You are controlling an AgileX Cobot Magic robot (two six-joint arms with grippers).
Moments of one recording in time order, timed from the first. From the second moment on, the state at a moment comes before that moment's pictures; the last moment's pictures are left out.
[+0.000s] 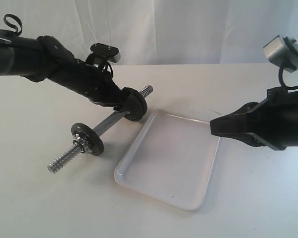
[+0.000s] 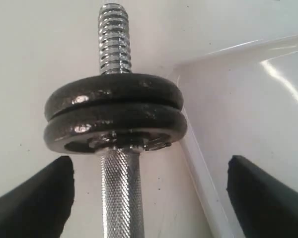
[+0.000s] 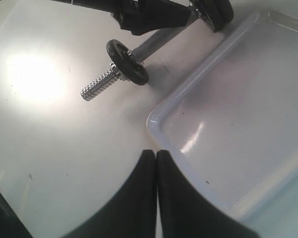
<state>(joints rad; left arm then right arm) -0.43 1.98 -1.43 -0.76 0.51 0.87 0.12 1.10 -0.66 1.10 0.78 -0.90</state>
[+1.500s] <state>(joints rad) -0.30 0.75 -1.02 -0.39 1.01 0.44 0.12 1.10 -0.66 1.01 0.37 -0.91</state>
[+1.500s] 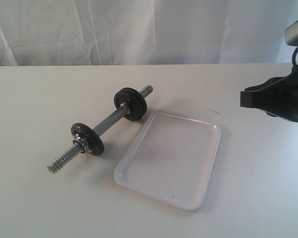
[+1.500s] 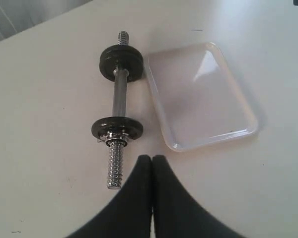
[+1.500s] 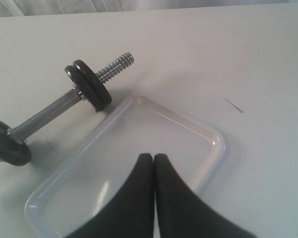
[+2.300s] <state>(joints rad) -0.23 0.68 -1.01 -0.39 1.01 0.44 0.12 1.10 -0.66 1.01 0.37 -0.91</state>
